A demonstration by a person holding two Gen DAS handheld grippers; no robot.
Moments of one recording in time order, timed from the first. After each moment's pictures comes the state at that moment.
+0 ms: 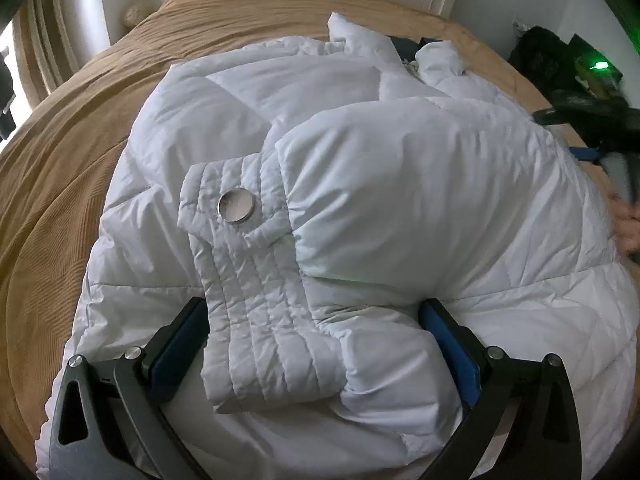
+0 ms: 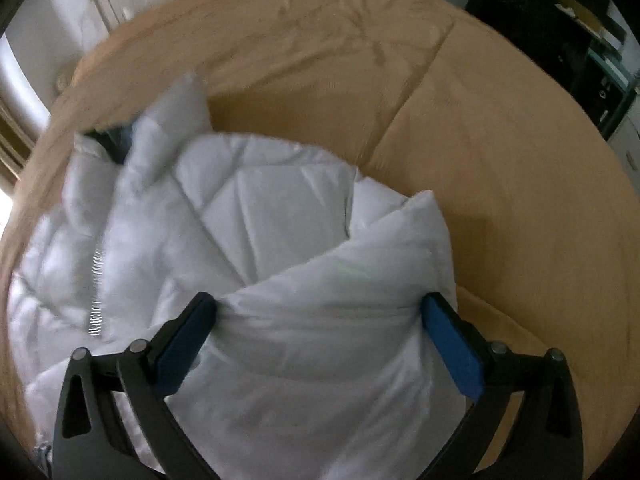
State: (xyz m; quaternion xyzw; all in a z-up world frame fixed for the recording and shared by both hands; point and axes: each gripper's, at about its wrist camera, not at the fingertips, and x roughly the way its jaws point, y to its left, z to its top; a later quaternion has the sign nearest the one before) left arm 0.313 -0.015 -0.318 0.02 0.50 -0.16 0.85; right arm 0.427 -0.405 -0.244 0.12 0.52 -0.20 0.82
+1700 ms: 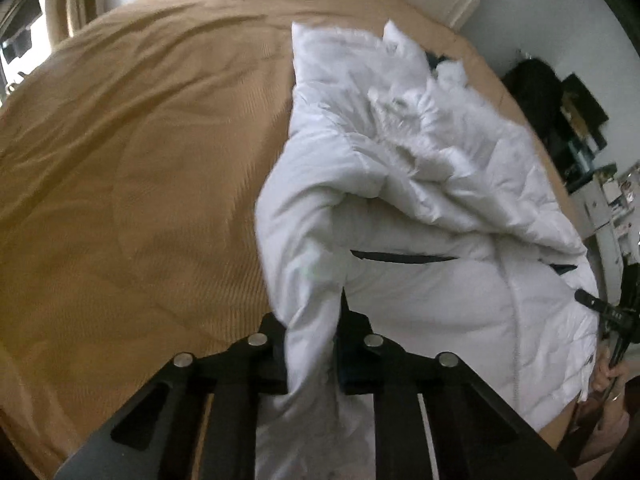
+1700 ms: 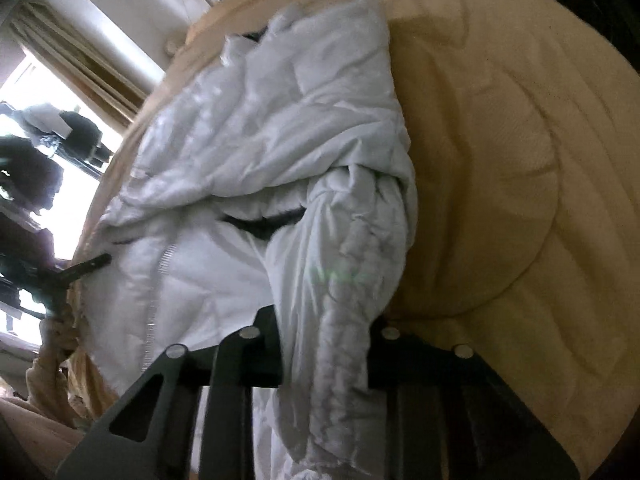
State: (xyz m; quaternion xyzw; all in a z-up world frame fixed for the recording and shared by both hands) left arm 0.216 0.153 -0.266 -0.08 0.55 -0.19 0.81; right arm 0.106 -0.366 -0.216 0.19 0.54 0.00 0.82
